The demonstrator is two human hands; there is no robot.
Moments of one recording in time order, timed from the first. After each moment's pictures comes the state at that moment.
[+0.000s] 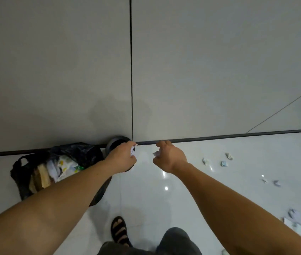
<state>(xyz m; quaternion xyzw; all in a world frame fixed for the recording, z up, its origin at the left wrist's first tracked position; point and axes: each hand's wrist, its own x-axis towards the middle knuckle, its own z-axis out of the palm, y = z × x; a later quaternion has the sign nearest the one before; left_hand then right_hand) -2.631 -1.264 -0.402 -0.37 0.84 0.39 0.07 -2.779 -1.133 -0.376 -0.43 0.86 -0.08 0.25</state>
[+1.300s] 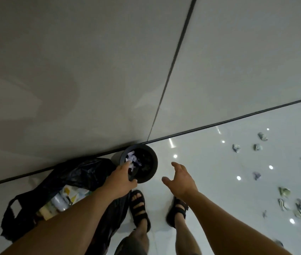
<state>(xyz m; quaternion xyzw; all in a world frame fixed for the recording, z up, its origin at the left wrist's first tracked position) -2.664 -1.525 -0.610 -0.37 0.78 0.42 0.29 -2.803 -1.344 -0.599 -0.17 0.88 -0.13 0.43</state>
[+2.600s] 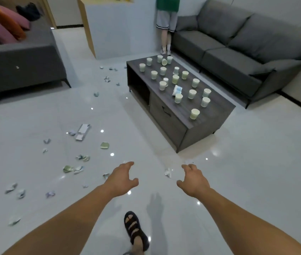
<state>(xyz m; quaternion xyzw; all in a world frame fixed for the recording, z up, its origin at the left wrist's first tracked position) -2.644 -0.643 -0.364 0.46 0.79 0.14 0.38 -2.406 -0.513 -0.387 0.55 0.79 -0.23 0.13</state>
